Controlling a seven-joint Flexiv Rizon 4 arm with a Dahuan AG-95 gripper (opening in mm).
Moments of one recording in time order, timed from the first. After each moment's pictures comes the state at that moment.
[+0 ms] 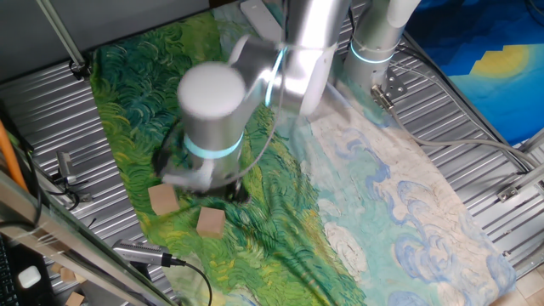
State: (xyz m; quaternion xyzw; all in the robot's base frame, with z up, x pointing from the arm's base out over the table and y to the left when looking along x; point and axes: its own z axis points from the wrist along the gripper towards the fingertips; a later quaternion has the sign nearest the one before) arm 0.596 0.223 0.101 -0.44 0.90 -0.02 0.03
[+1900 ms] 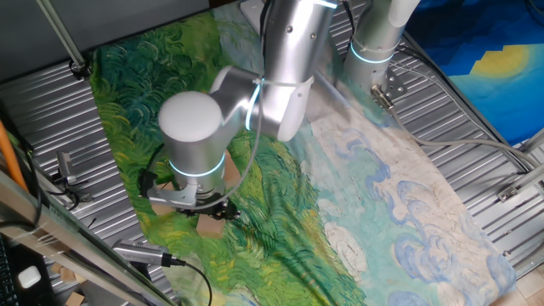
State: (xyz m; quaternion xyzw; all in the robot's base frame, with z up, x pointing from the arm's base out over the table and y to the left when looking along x) arm 0.607 0.217 0.046 -0.45 0.89 0.00 0.05
